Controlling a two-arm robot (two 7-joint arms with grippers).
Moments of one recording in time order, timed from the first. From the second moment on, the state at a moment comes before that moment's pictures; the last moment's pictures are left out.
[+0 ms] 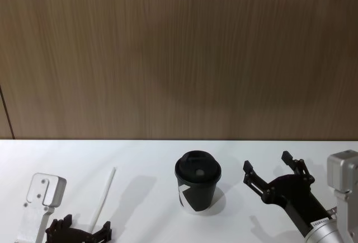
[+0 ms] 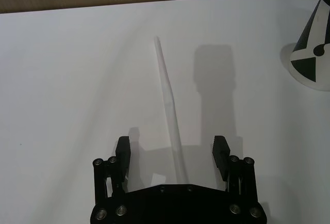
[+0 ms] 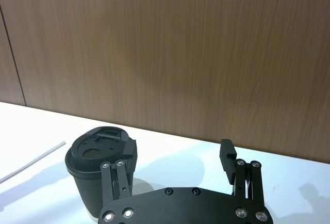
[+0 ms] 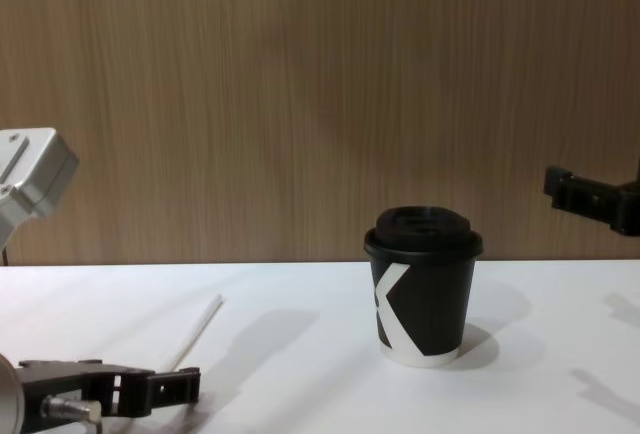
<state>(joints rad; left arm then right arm) 0.01 0.28 0.23 -1.76 -0.34 0.49 0.02 -0.01 0.34 -0.23 -1.77 0.29 0.03 0.07</state>
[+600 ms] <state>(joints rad) 0.00 0.25 0.21 -1.74 -0.35 0.49 0.02 -0.01 0.34 -0.23 -1.77 0.29 0.03 0.07</state>
